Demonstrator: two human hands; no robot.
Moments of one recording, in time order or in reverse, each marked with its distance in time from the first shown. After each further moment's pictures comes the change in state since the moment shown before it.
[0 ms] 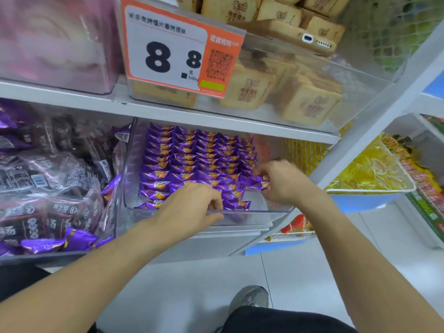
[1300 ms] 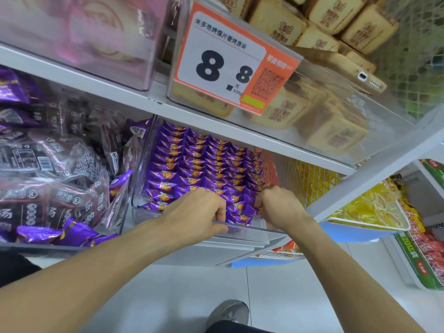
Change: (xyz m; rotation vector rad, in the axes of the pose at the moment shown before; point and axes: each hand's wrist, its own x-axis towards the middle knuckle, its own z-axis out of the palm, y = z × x) left_hand 0.002 -0.007 0.001 -0.100 0.018 -0.007; right_hand 0.014 -0.008 0.025 -0.260 -0.104 -0.068
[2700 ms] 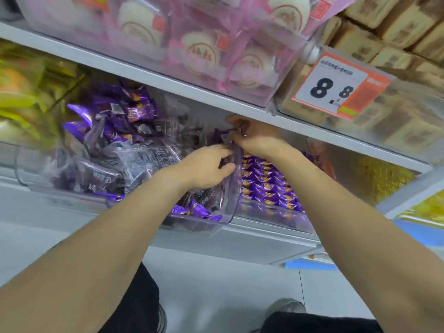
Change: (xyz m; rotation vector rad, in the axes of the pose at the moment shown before) left_hand -0.070 -0.093 -0.119 0.108 0.065 -0.122; right_hand 0.078 -0.200 -0.141 0.792 0.326 -0.194
